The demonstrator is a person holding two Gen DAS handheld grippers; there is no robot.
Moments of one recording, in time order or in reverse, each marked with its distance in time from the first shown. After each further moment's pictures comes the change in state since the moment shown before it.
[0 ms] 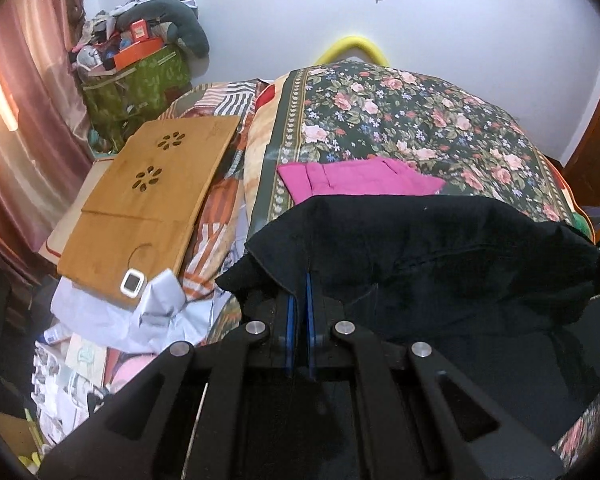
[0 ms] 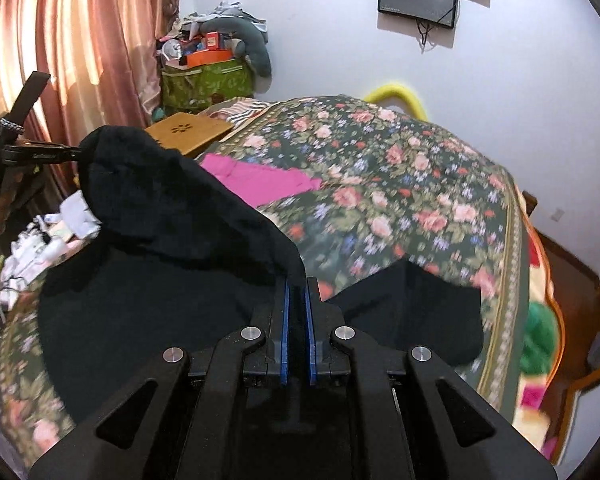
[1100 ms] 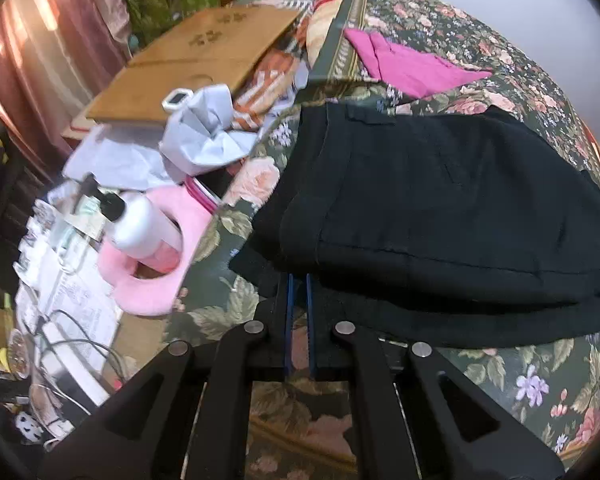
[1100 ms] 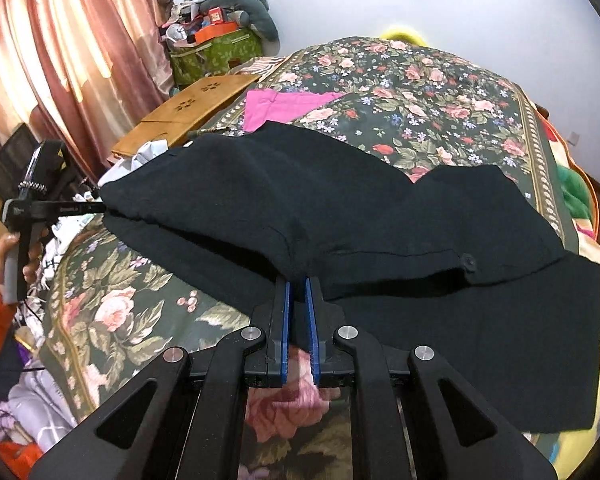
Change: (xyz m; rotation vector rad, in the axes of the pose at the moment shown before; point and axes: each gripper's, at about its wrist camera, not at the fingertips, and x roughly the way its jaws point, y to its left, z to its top) left arm -0.004 0.042 -0.181 -0.153 0.192 0.077; right arm -0.037 0.056 -0.112 0.137 0.105 0.080
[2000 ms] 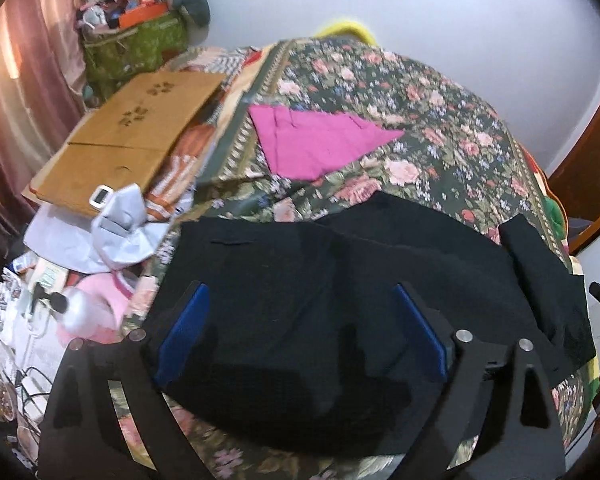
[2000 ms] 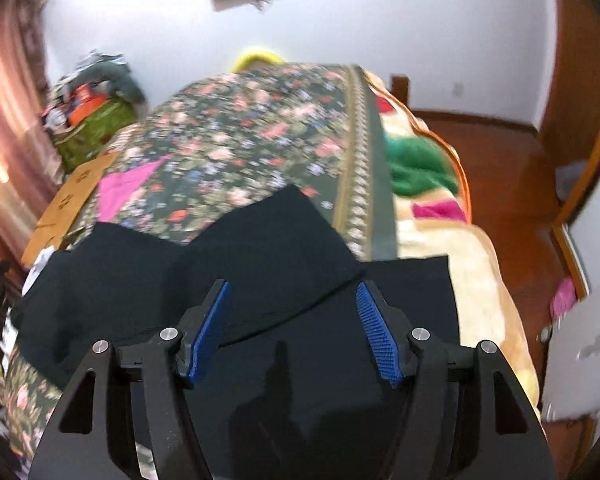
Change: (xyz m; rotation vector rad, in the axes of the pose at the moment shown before) left arm -0.032 -0.109 0.080 0.055 -0.114 -0.155; right arm -0.036 -0.179 0.009 0.380 -0.073 -0.279
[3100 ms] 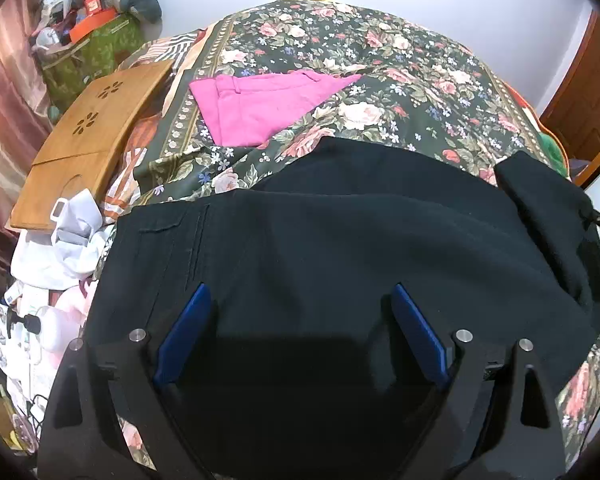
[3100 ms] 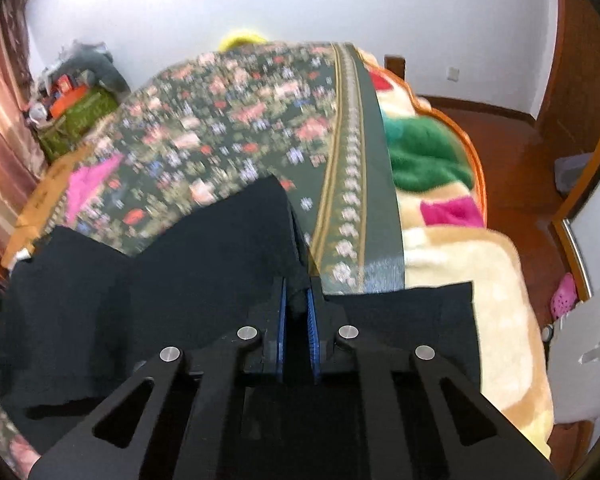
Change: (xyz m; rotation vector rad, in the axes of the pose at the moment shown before) left arm 0.039 -0.049 -0.018 0.157 0.082 -0.014; right arm 0.026 -0.002 0.022 -0.033 -0.010 -0.005
